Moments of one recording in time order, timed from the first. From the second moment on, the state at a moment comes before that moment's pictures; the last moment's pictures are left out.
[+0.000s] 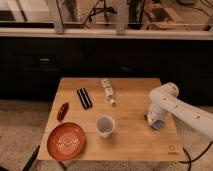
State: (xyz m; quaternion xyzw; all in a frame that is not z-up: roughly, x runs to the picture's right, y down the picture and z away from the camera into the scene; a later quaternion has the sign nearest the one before) arm 0.294 0.215 0.822 -0.25 -0.26 -0.73 0.59
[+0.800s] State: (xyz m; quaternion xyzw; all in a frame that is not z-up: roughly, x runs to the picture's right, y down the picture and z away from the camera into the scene) arm 0.279 0.266 0.787 -0.25 -0.30 -0.73 0.57
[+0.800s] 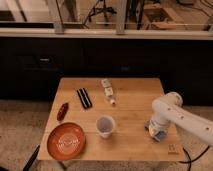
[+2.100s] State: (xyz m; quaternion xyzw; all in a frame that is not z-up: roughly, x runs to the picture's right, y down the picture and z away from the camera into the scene) arm 0.150 0.249 0.805 -0.16 -0.35 -0.81 0.45
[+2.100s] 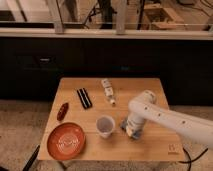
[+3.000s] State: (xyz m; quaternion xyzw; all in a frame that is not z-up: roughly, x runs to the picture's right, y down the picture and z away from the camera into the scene) arm 0.138 0.221 0.839 -0.16 -0.34 -0.81 0.44
